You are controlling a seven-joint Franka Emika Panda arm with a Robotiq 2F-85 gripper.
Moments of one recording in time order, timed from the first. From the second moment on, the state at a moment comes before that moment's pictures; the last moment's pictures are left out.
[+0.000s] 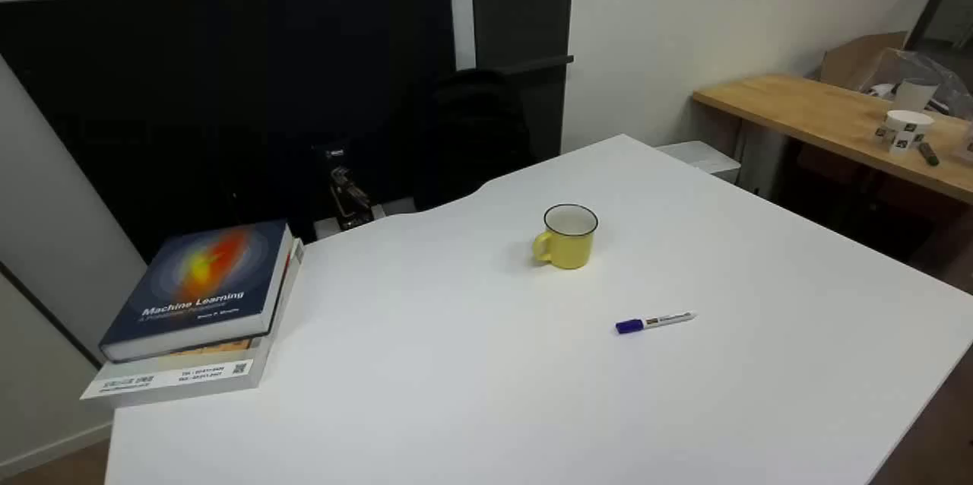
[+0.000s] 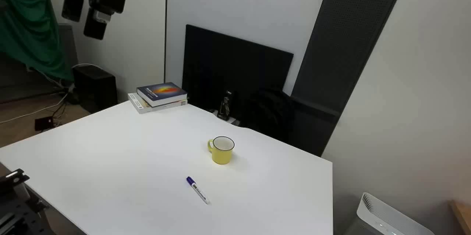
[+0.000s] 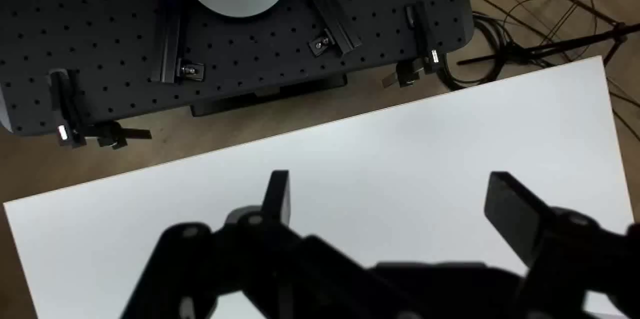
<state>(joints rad) 0.00 -0.71 0.02 -2.49 0.16 1.53 0.21</state>
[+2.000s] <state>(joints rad) -0.17 -0.39 -0.09 -2.55 0.04 1.82 0.11</state>
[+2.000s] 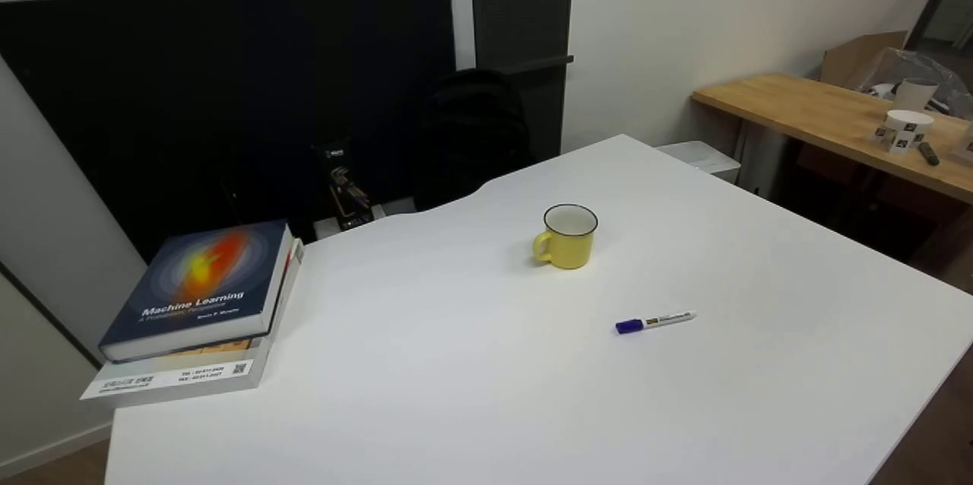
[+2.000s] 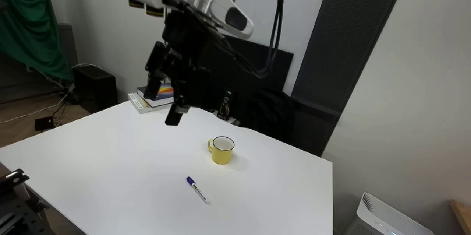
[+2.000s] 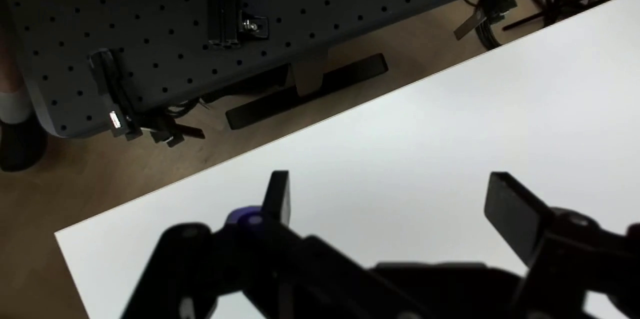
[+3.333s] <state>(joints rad) -0.16 0.07 -0.12 -2.32 -0.24 2.00 -0.61</state>
